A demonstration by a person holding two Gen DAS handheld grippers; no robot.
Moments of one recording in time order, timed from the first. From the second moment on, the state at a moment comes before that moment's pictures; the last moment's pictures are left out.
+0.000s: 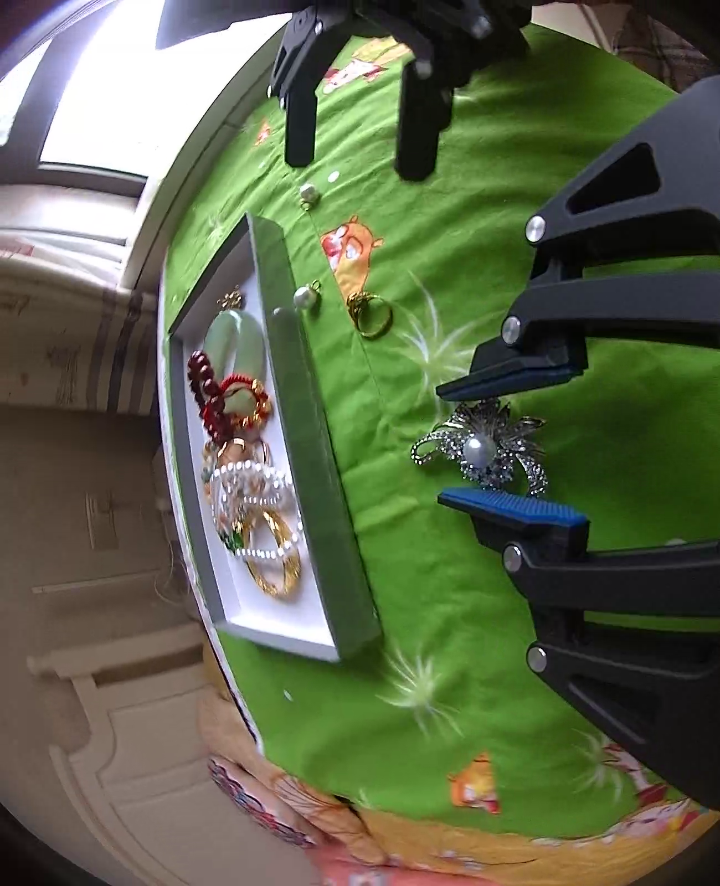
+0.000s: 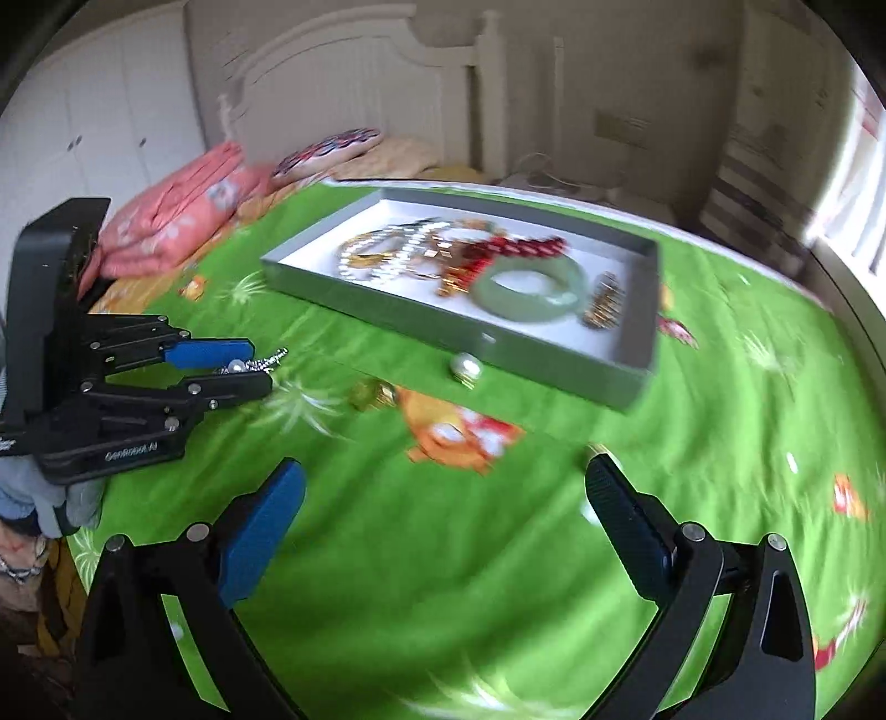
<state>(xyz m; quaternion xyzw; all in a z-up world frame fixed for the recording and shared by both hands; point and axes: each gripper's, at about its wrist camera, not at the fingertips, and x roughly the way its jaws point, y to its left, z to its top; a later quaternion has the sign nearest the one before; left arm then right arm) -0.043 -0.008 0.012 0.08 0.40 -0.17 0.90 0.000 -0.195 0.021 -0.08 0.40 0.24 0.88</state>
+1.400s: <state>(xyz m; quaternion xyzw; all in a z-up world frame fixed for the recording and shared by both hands) -0.039 0.009 0.007 0.04 0.42 -0.16 0.89 0.026 -0.158 0.003 -0.20 0.40 0.42 0.79</state>
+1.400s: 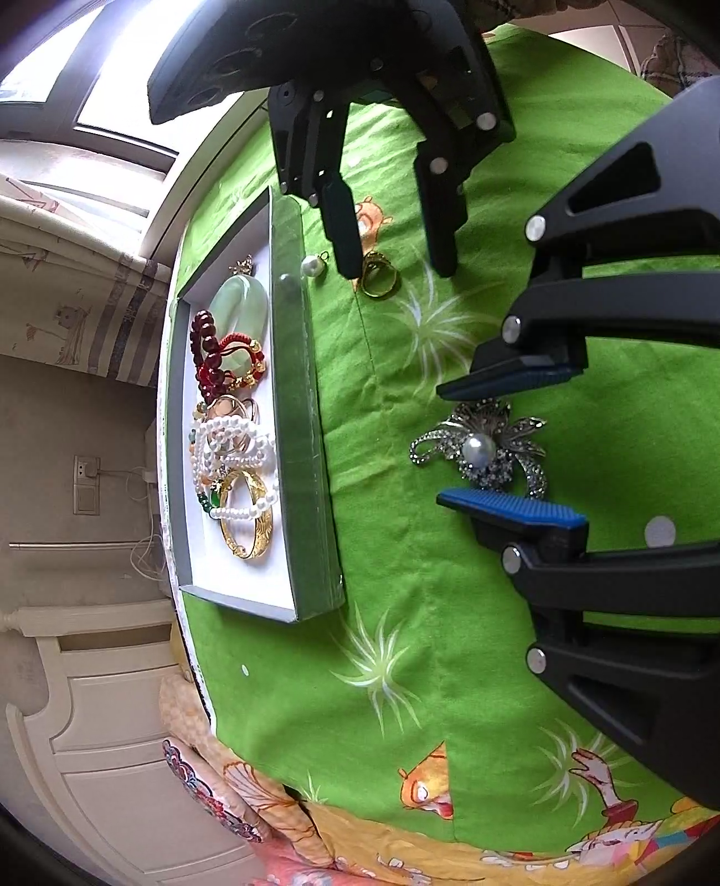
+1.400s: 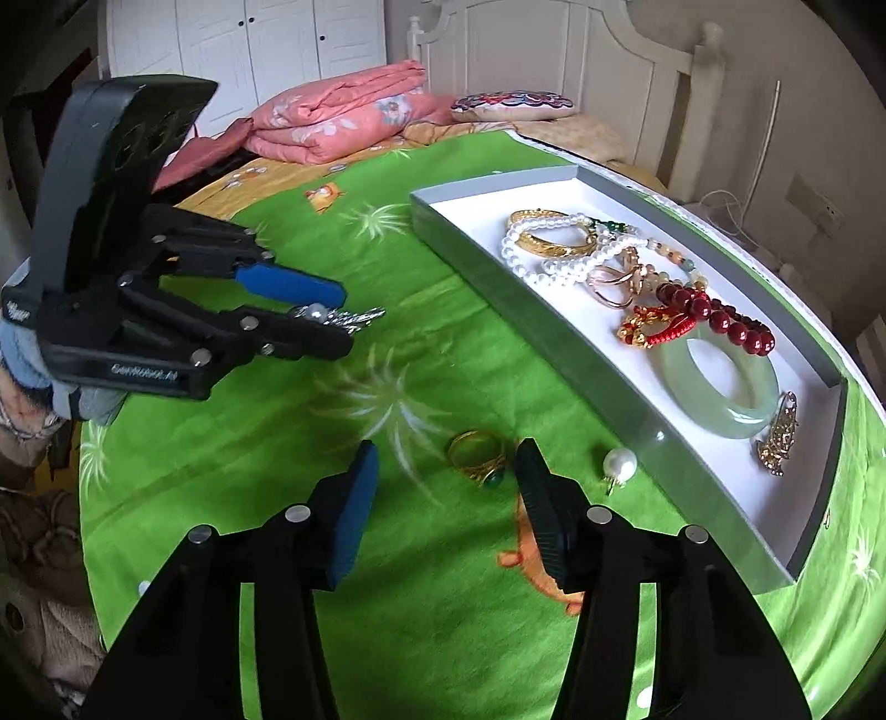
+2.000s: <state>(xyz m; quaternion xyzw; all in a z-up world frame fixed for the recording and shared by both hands) -0.049 -0.007 0.040 0.08 0.38 -0.16 0.91 0.015 -0.192 0.037 -0.15 0.35 0.39 0.84</state>
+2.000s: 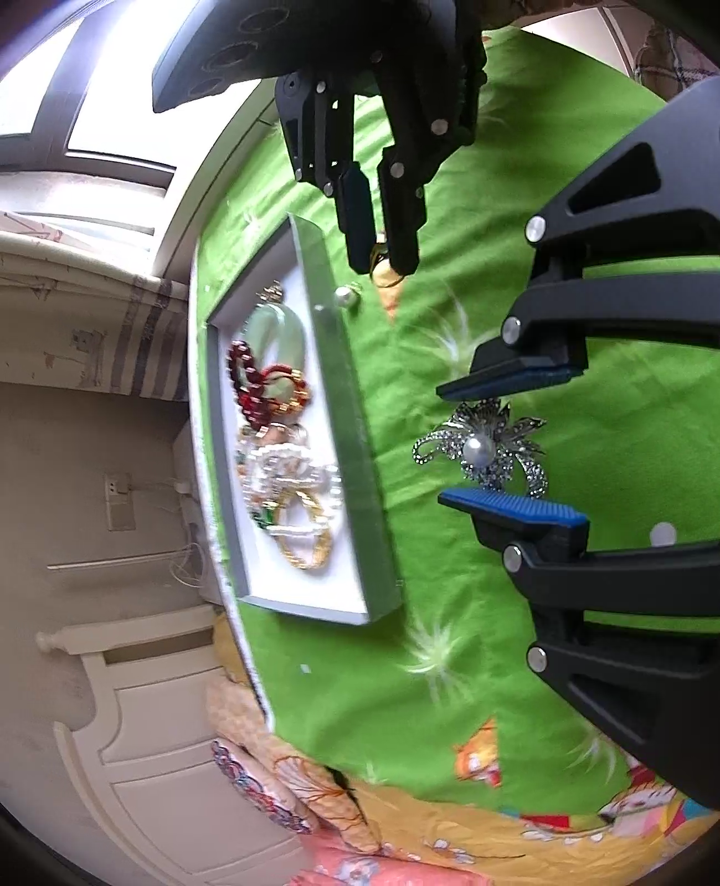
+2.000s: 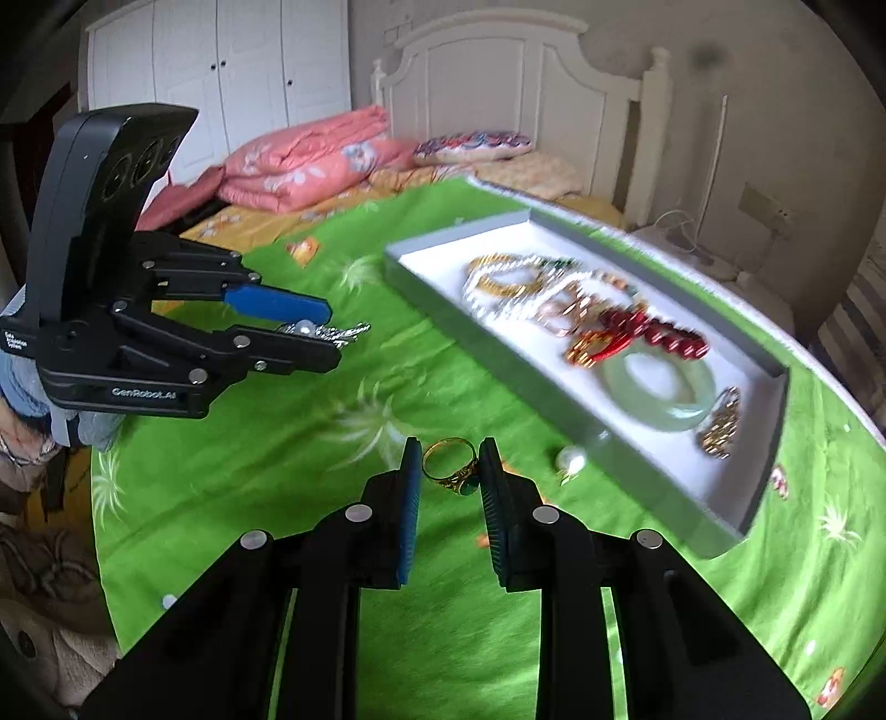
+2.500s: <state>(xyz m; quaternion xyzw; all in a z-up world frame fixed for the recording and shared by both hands) 0.015 -0.050 0.072 0.11 0.35 -0.16 0.91 0.069 -0.231 0.056 -0.09 0.33 0.31 0.89</state>
